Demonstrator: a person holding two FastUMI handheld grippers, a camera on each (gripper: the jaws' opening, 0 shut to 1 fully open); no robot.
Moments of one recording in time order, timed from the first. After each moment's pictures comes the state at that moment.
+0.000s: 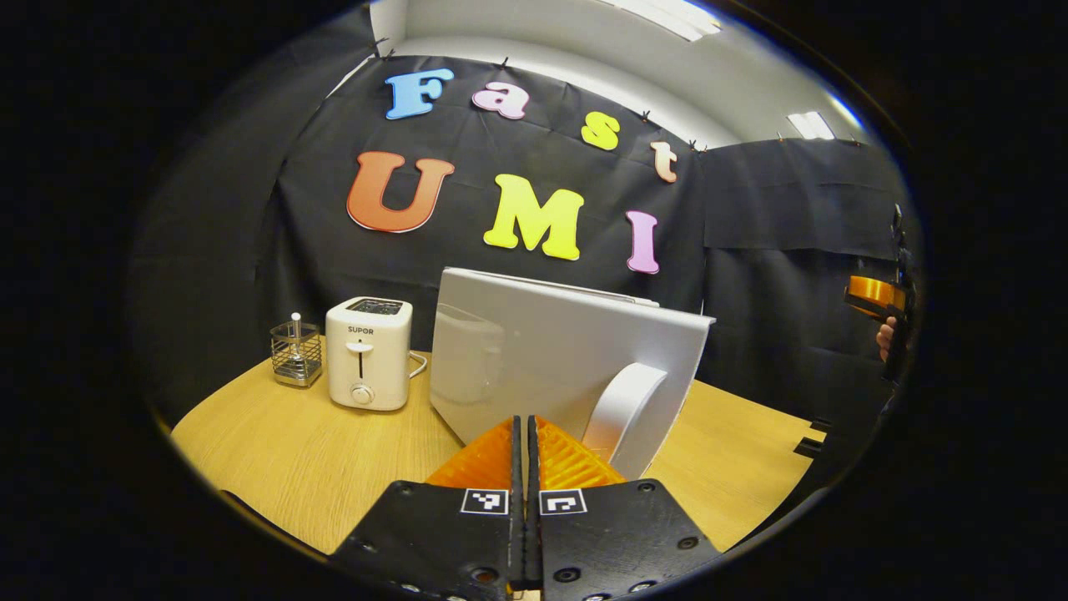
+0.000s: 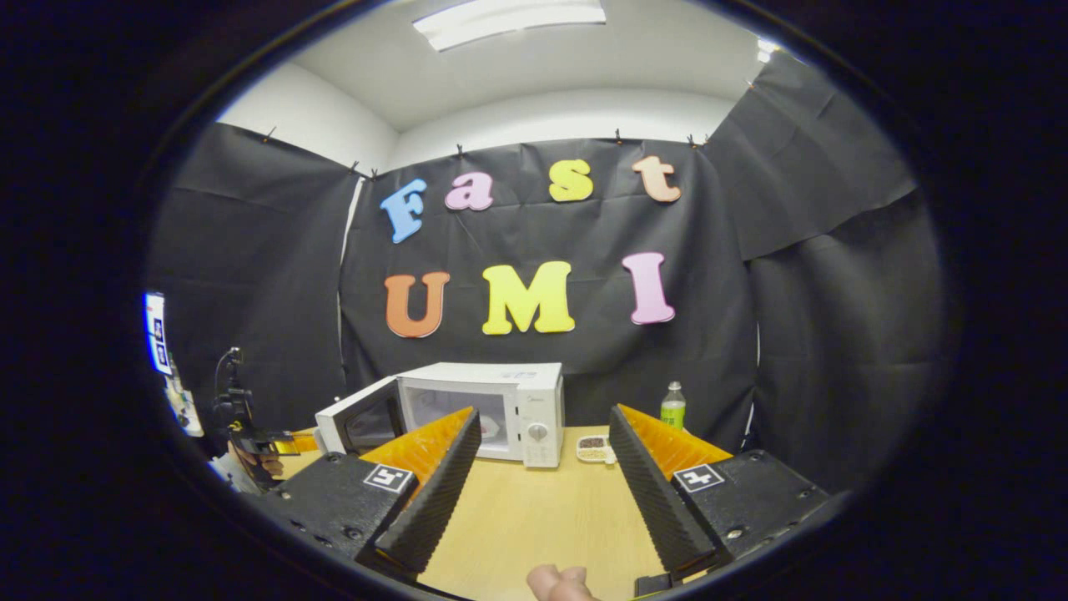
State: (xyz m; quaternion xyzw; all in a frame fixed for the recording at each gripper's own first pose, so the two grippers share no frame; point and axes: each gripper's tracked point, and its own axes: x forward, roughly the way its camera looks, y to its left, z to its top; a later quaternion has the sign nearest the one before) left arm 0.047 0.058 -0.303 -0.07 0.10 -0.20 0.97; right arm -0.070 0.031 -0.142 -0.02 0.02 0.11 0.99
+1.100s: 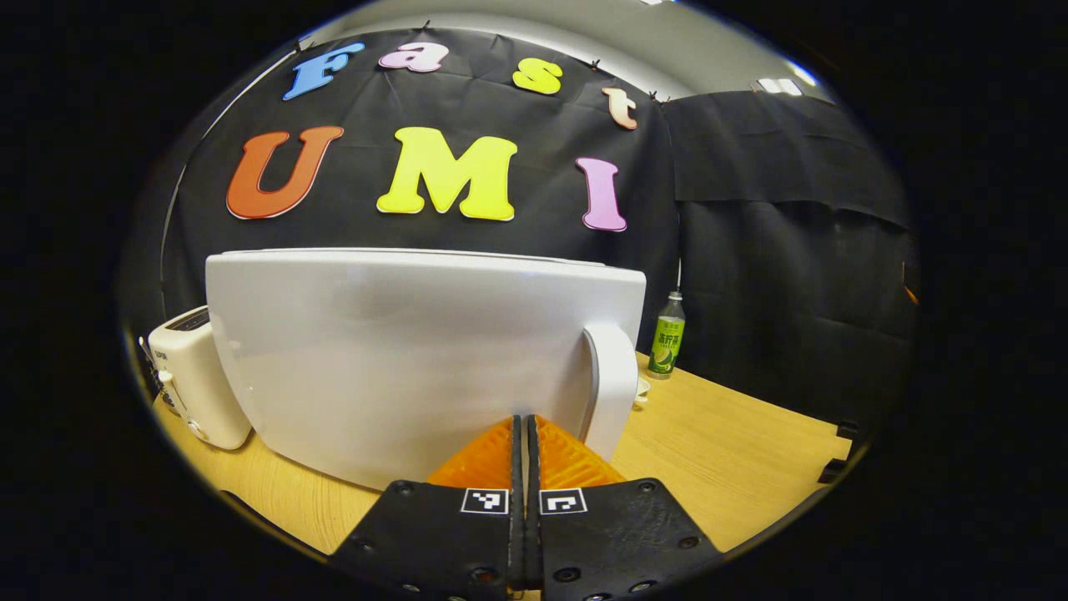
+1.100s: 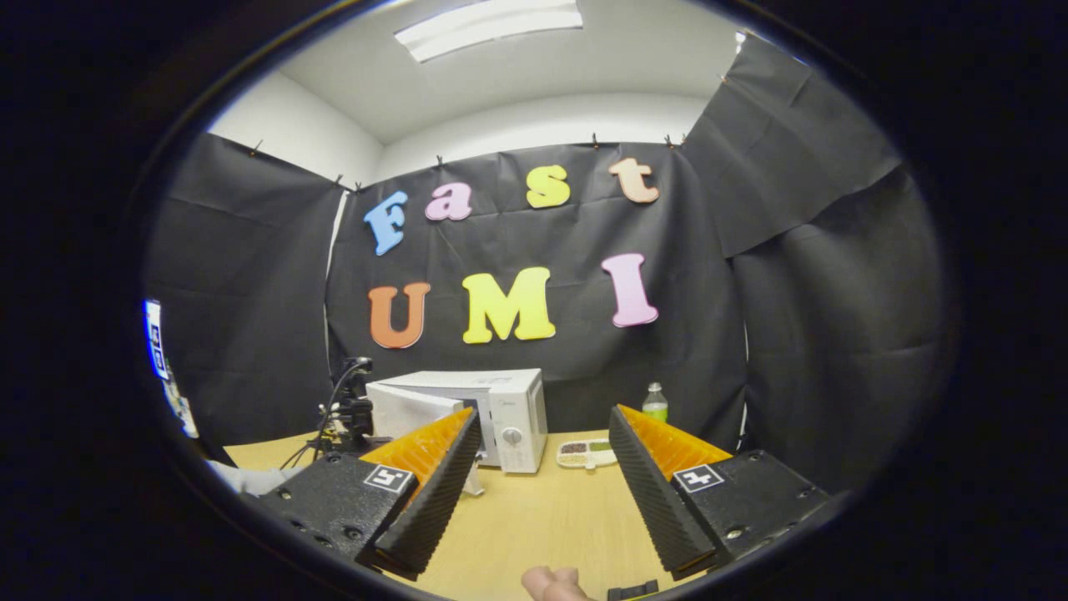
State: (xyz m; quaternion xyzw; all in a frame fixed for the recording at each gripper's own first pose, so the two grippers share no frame) left arm 0.199 -0.145 -0.334 -0.03 0.13 -0.25 0.96; right arm -0.052 -0.019 -0.160 0.00 0.00 0.10 0.99
